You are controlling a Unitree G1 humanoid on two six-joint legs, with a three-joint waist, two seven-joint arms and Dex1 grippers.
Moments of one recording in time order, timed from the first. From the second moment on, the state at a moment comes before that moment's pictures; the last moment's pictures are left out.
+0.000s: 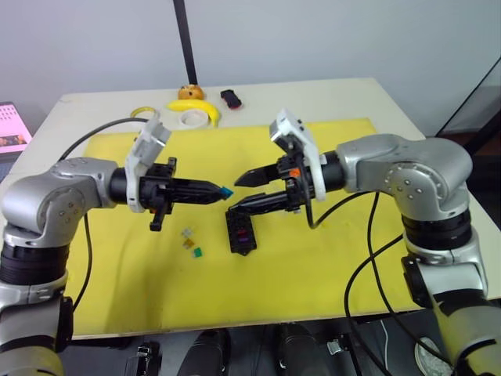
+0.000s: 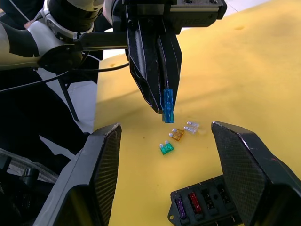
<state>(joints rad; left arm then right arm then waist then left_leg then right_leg) -0.66 0.79 0.09 -0.21 -0.82 0.97 -1.26 -1.00 -0.55 0.15 -0.29 0.80 1.27 0.91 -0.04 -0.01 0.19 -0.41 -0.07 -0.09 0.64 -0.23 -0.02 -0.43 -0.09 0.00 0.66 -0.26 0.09</state>
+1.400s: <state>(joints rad) -0.64 0.80 0.05 -0.21 -0.80 0.91 -1.24 -1.02 -0.57 0.21 -0.25 0.78 1.26 0.91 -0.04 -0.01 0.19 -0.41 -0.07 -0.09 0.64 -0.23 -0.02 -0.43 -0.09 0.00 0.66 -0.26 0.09</state>
